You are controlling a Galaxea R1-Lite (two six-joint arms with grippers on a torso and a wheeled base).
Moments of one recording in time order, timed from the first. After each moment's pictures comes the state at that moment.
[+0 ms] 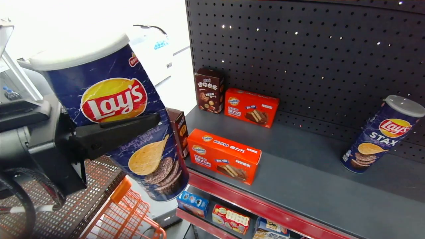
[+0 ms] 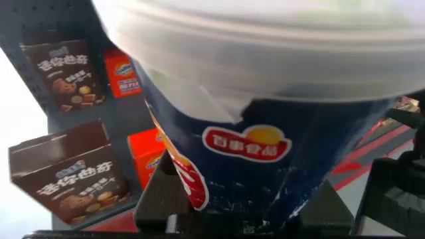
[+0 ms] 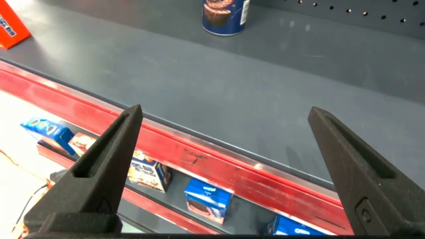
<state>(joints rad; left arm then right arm) -0.56 1.17 -0.79 -0.40 -0.35 0.01 0.00 0.01 0.00 0.00 -0.01 0.00</state>
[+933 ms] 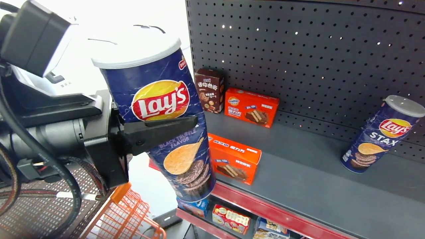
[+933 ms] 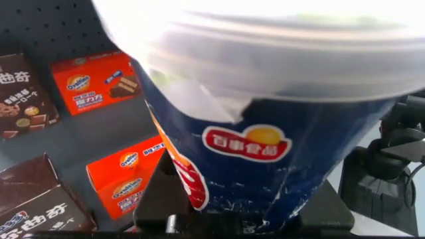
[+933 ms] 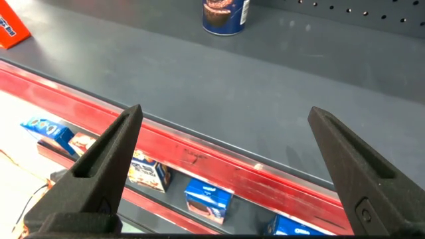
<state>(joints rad) -0.61 1.29 -0.86 -0.44 -0.46 0.01 0.00 0.01 0.00 0.00 -0.01 0.00</state>
